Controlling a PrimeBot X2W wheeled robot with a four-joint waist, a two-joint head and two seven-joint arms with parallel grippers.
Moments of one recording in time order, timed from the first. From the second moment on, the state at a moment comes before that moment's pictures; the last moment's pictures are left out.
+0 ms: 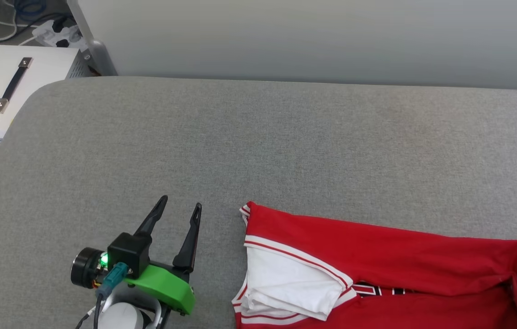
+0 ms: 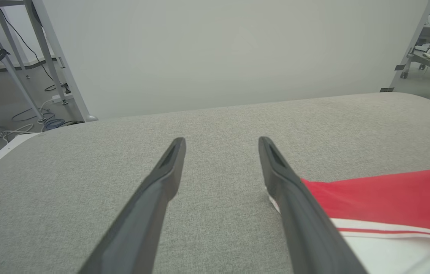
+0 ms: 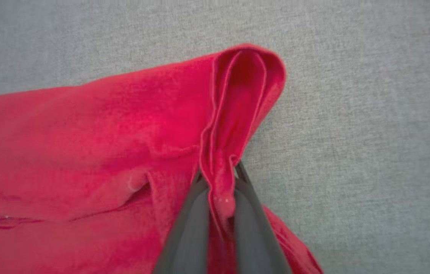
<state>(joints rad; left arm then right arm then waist) -0.10 0.20 -0.24 0.19 -0.21 -0.10 -0.26 -0.06 -0.49 -0.06 0.41 0.63 0.13 0.43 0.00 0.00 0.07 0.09</state>
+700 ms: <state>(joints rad) -0.04 0.18 -0.21 0.21 -0.21 -0.12 -0.26 0.05 -0.20 0.06 -0.01 0.71 0.13 0.54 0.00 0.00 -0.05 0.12</state>
